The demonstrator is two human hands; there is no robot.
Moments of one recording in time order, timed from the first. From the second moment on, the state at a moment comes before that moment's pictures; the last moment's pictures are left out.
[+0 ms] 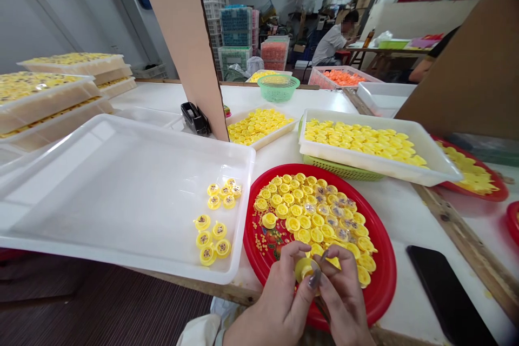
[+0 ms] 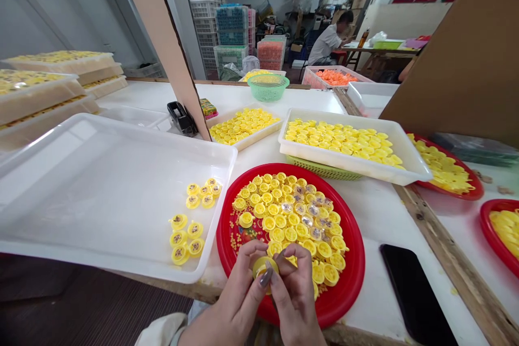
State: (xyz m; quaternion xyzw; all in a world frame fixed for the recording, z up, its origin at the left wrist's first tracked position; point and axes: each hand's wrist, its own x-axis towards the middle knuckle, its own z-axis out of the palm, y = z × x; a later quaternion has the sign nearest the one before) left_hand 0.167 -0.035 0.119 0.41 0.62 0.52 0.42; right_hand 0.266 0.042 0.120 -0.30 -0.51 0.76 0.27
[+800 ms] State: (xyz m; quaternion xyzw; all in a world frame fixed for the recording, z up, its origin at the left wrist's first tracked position) left_hand -0.039 -0.106 0.103 0.42 0.88 0.05 0.22; right_hand 0.298 0.192 0.072 -0.13 -0.96 -0.13 0.23
